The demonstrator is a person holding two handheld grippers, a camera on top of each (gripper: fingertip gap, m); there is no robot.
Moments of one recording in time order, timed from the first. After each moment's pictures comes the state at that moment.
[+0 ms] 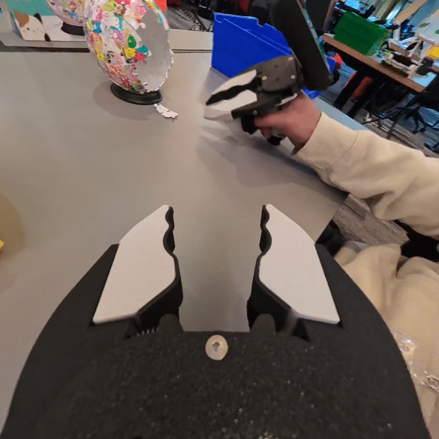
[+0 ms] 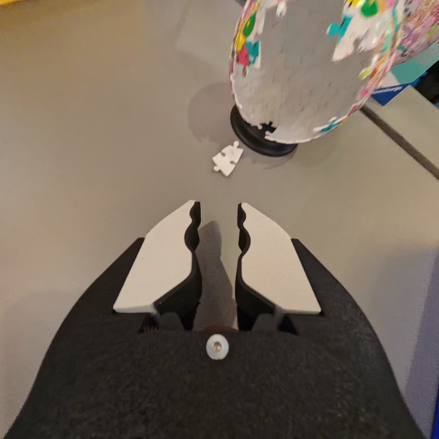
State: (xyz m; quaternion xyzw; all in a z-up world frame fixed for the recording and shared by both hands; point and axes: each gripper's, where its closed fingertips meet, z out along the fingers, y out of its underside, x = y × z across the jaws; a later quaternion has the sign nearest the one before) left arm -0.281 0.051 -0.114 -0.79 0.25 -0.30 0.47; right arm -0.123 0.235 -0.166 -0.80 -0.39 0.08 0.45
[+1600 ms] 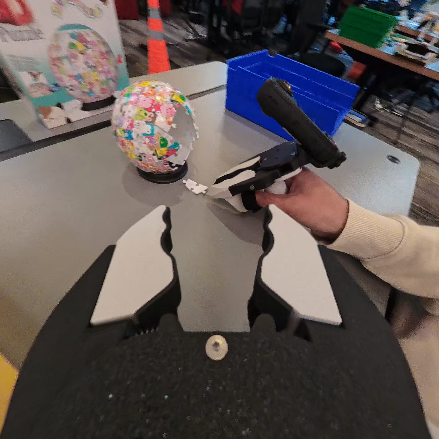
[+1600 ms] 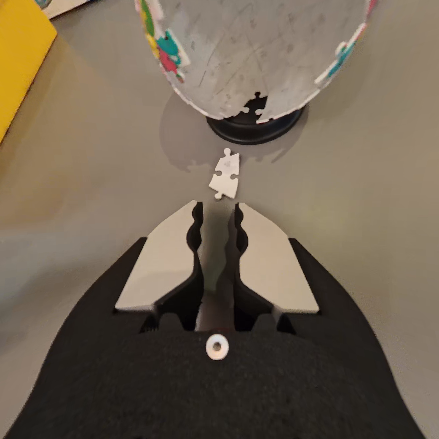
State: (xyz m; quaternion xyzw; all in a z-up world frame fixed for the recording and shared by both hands) left arm -0.245 0.182 -0.065 -0.77 0.30 -0.29 0.48; right arm -0.154 0.265 -0.187 -0.90 -0.16 0.17 0.37
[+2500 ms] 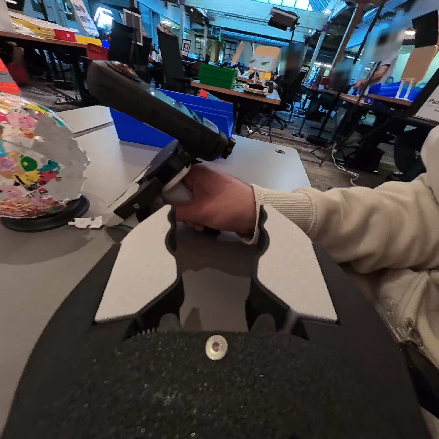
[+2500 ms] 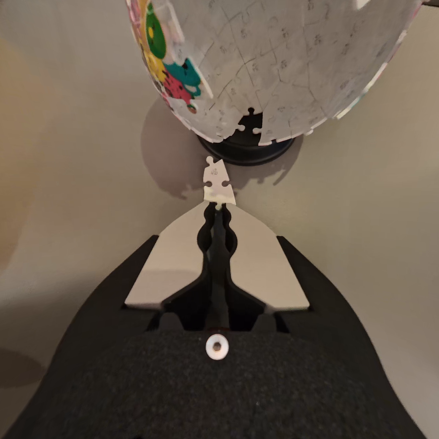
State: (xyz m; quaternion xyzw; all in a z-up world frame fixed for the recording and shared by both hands) left arm -0.199 0.136 -0.092 -0.61 0.43 -0.46 0.48; right arm -0.167 0.287 -0.194 -0.92 -0.14 0.07 0.37
